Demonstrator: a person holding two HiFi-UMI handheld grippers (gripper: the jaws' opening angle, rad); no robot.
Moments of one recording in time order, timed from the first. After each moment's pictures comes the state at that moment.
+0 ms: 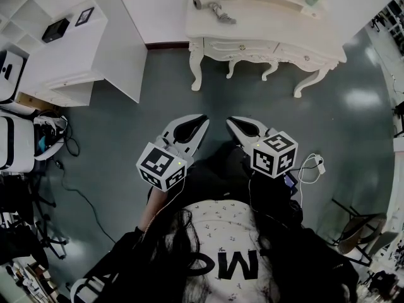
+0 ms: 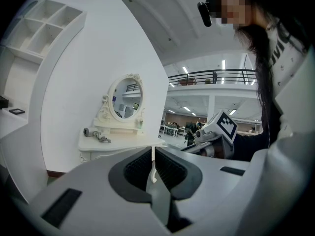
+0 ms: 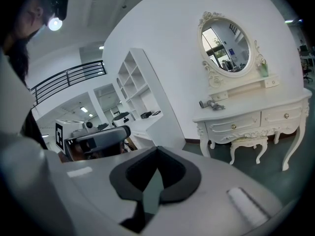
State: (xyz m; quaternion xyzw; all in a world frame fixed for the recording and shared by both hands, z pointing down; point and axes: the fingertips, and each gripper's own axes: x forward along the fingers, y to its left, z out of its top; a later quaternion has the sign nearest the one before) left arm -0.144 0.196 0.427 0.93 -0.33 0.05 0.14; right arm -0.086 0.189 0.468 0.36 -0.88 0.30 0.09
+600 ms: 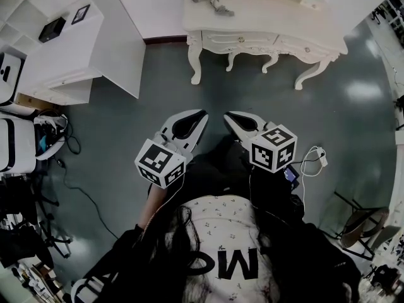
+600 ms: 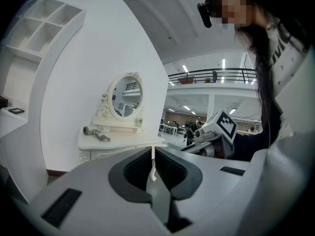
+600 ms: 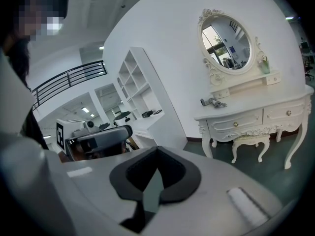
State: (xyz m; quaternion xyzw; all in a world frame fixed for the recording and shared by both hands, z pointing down) left arm -0.144 0.197 0.432 0.93 -0.32 0.05 0.14; right arm -0.093 0.191 0.473 0.35 -0.88 0.30 0.09
